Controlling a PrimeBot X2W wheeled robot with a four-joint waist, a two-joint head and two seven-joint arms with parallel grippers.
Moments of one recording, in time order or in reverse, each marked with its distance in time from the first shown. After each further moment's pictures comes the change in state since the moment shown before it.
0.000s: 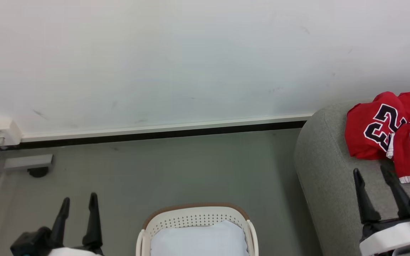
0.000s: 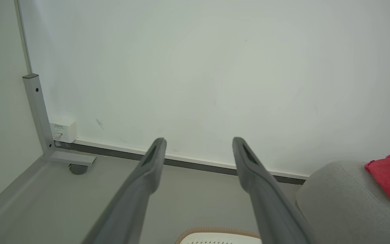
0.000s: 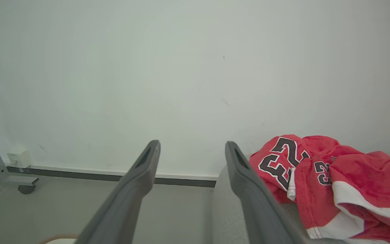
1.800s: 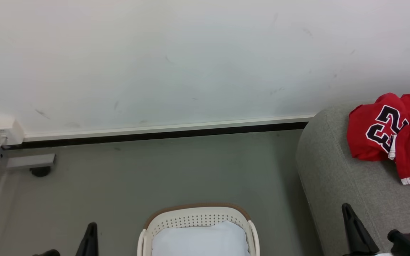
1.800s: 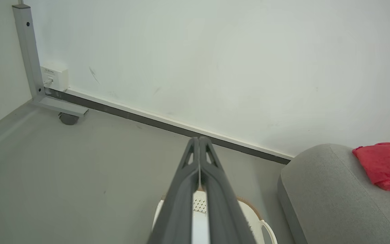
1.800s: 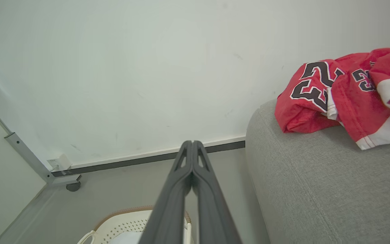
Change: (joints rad) left arm 0.072 -0.163 0.145 0.092 0.072 -0.165 0.051; right arm 0.168 0.165 -0.015 -0.023 0.062 0.000 0.014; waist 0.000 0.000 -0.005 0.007
